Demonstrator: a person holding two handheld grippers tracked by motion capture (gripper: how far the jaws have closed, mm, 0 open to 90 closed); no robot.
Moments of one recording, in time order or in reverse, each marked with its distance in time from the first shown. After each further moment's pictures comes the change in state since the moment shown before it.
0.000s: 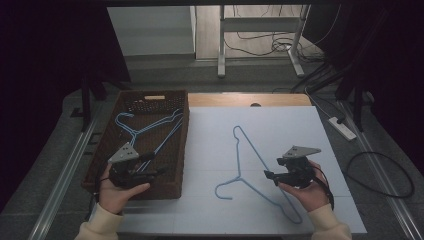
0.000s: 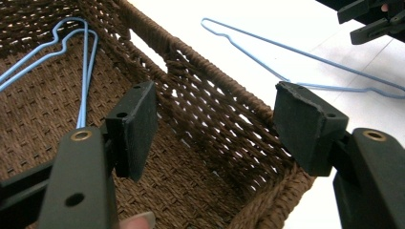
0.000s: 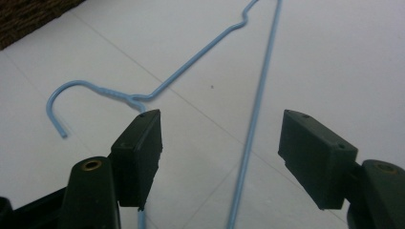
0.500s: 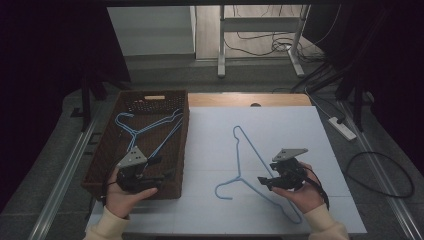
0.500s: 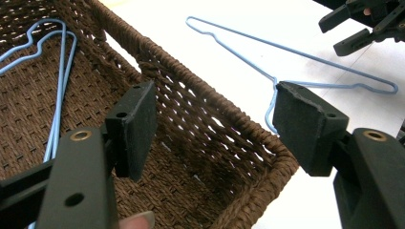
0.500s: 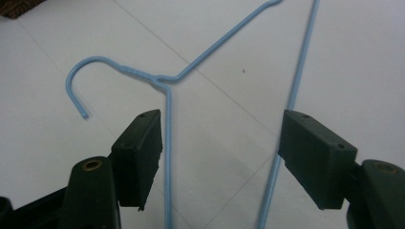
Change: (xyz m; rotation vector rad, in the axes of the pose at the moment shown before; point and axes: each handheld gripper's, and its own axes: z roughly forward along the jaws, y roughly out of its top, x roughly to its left) left arm -0.018 0.000 0.008 0.002 -0.013 0.018; right arm 0.016 0.005 0.012 0.110 0.044 -0.037
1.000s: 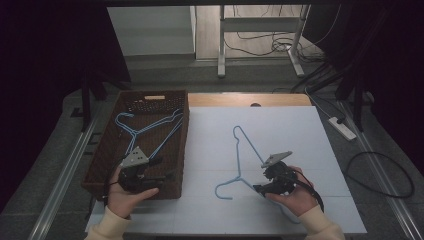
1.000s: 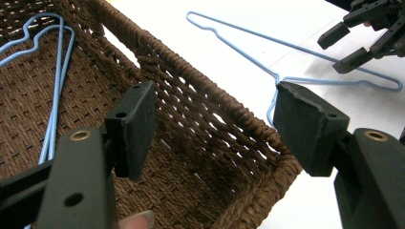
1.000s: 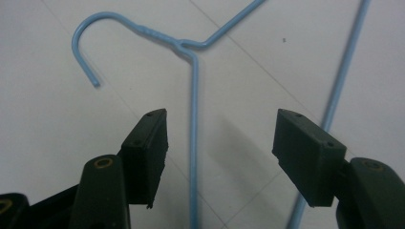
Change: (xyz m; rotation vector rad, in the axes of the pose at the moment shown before) left arm 0.001 -0.002 0.005 0.013 0.000 -0.003; right arm 0.017 0.002 0.019 0.148 0.024 -0.058
